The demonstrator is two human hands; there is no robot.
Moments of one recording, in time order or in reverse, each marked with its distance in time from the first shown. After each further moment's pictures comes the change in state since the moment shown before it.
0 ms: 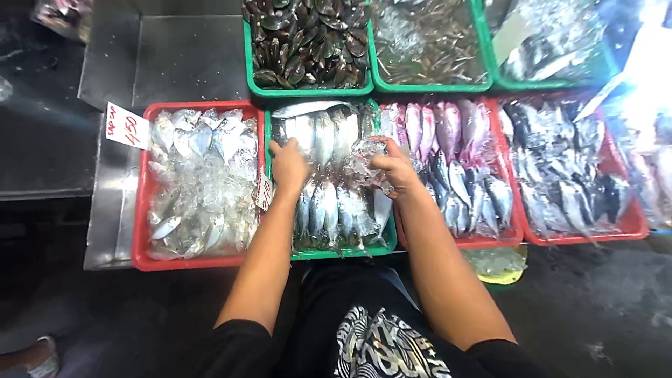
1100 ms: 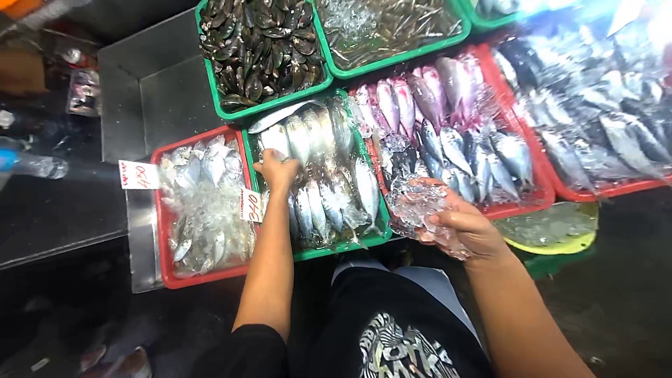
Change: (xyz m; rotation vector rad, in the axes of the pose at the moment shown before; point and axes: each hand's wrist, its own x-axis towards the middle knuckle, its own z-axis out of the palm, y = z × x) left_hand -0.007 0.026 0.030 -0.379 0.166 -0.084; right_hand -0.126 0.065 -0.124 0.576 -0.160 -0.173
